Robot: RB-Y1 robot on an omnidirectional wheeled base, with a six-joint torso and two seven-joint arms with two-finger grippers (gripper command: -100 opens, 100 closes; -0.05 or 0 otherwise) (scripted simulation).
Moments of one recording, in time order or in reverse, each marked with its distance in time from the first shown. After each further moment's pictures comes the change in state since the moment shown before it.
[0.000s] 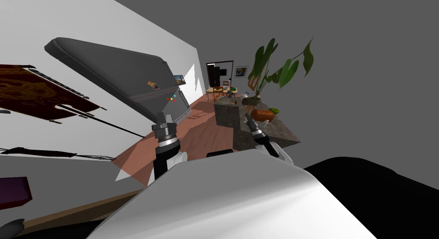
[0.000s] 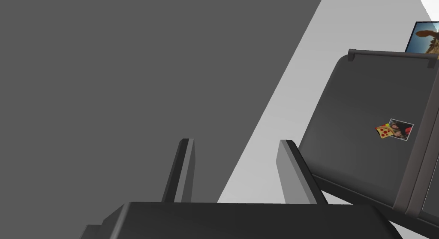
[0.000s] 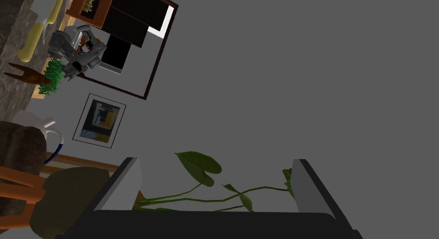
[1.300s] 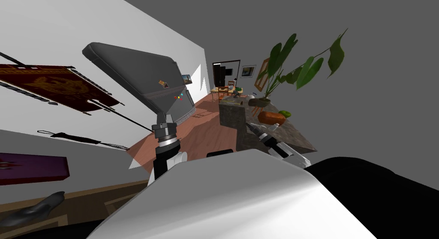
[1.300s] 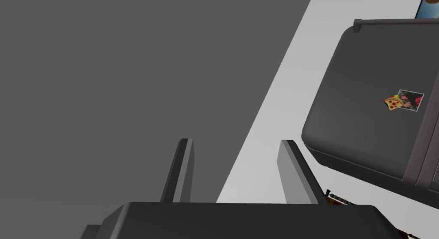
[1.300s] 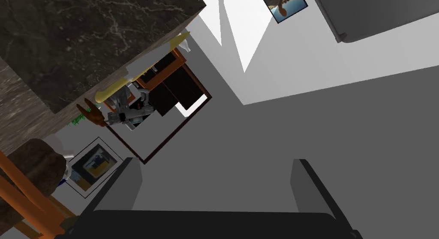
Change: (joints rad) left arm 0.000 0.000 0.000 0.000 0.000 0.000 0.000; right arm 0.033 -0.317 -0.030 0.265 0.134 -0.026 0.034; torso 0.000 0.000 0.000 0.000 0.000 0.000
